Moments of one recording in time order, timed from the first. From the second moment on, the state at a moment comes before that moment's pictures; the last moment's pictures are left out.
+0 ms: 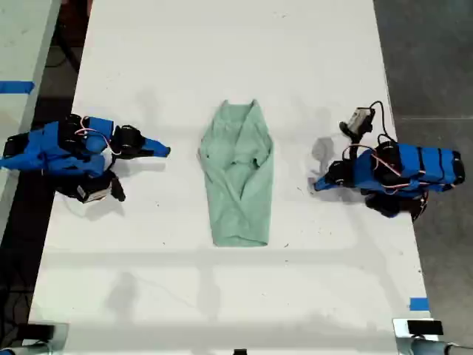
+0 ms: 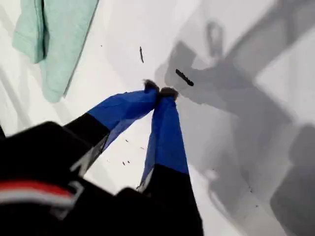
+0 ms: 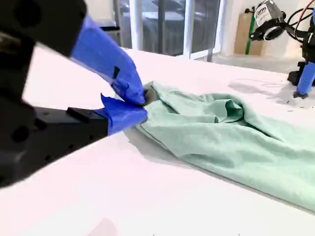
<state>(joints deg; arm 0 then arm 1) -14.5 205.7 183.9 48.5 4.0 5.2 200.6 174.5 80.8 -3.3</state>
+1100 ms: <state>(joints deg) 11.3 80.9 77.3 79.5 -9.4 -10.5 116.9 106.6 78.0 16.3</state>
